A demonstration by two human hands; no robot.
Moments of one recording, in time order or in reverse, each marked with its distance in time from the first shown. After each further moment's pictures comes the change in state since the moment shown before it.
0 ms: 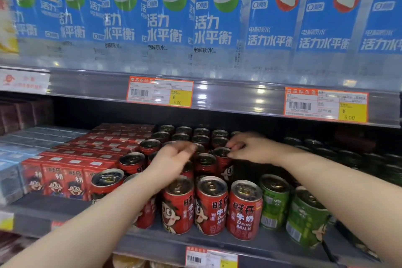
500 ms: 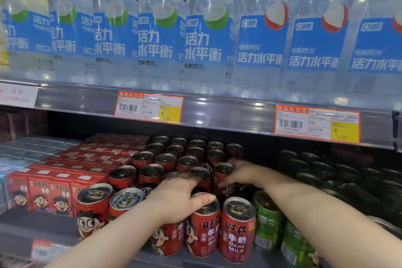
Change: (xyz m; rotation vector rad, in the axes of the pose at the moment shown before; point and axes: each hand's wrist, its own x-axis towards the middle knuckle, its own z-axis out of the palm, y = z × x) left_hand -0.005 -0.004 0.023 0.701 -0.324 0.136; right_hand 0.038 0.027 0.031 0.190 -0.123 0.232
